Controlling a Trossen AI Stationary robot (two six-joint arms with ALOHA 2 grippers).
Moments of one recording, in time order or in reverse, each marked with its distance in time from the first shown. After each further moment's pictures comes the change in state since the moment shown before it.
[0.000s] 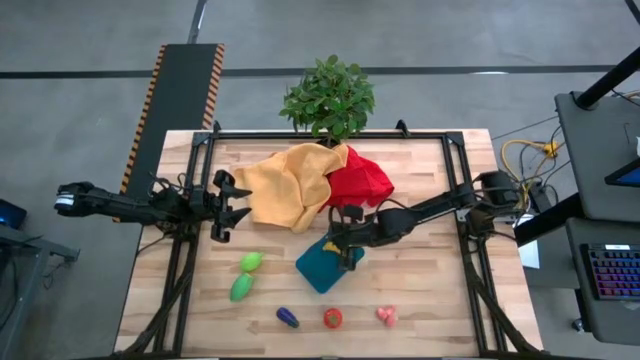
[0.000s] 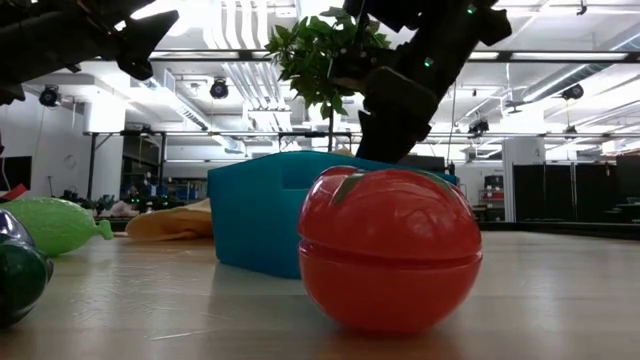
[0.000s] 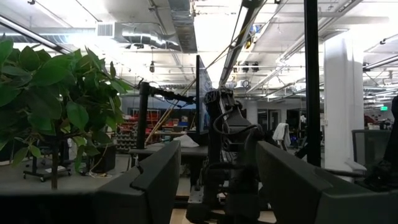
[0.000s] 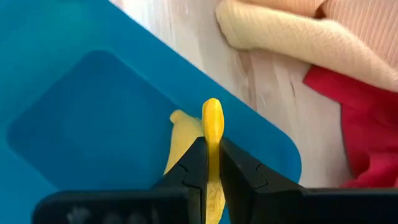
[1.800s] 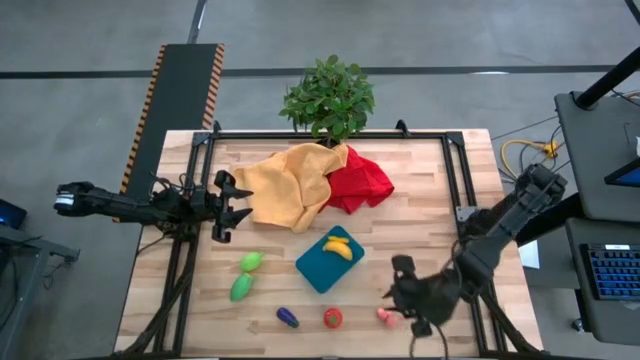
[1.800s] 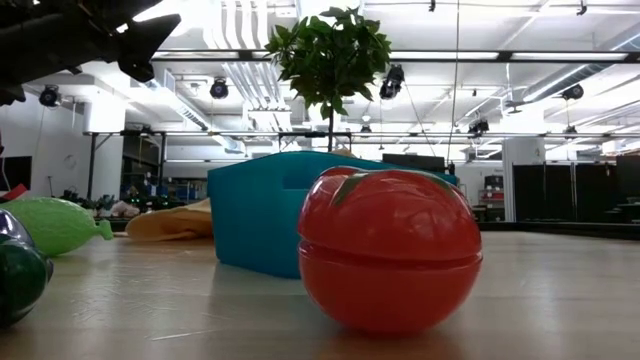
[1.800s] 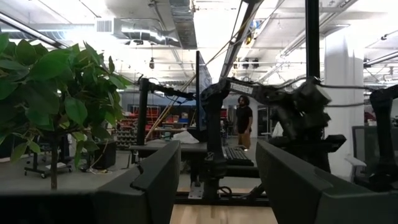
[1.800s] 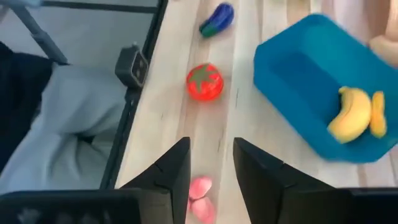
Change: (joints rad) left arm 0.000 0.013 0.000 -0.001 0.000 0.000; right arm 0.594 -0.353 0.011 -0.248 0.105 0.281
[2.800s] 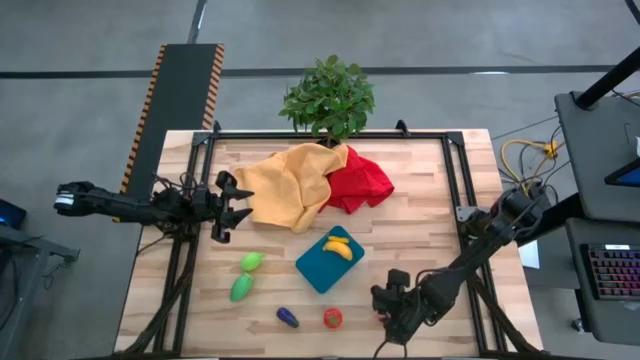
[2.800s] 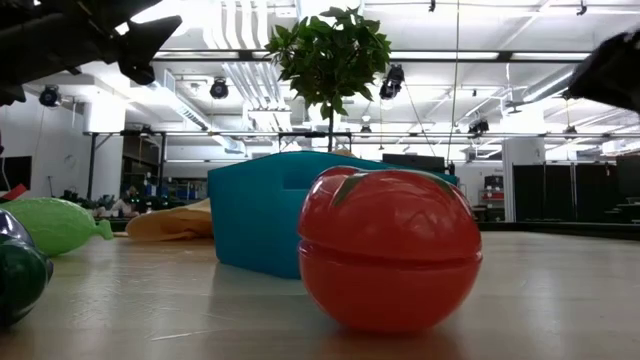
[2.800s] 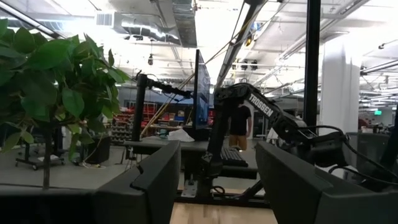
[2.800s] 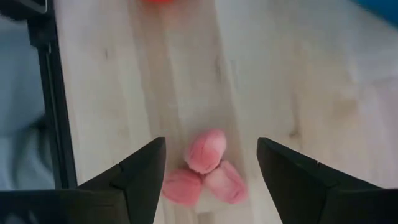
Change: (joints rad) left arm 0.000 0.008 0.000 0.000 0.000 -0.054; right arm -0.022 0.318 0.006 -0.016 -0.134 0.378
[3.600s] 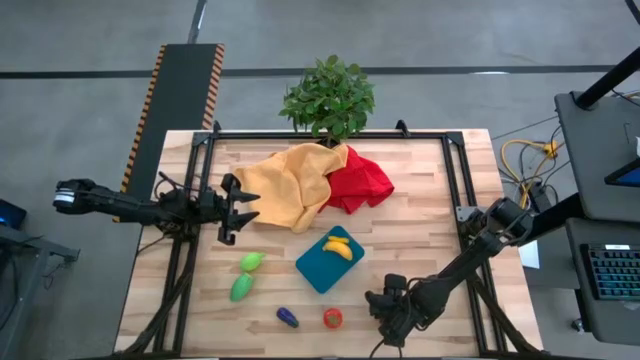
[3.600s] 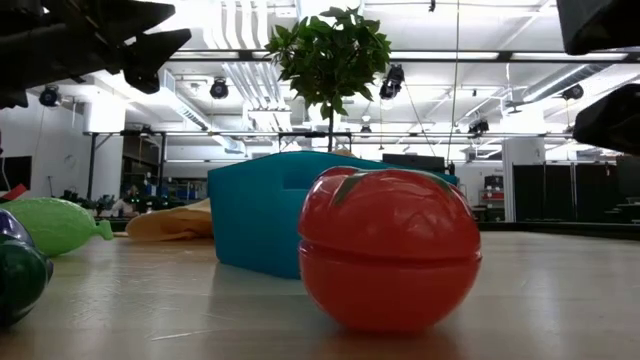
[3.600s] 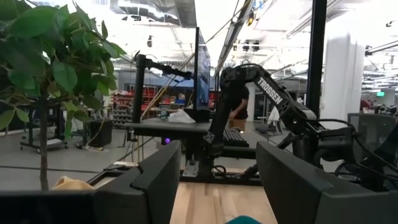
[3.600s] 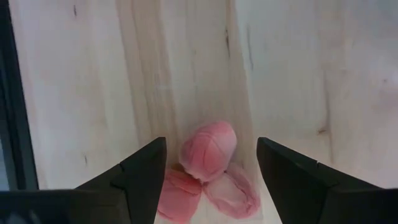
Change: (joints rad) left arm 0.000 0.028 0.000 0.002 -0.001 0.002; right arm -0.003 0.103 0.000 0.035 -0.049 -0.036
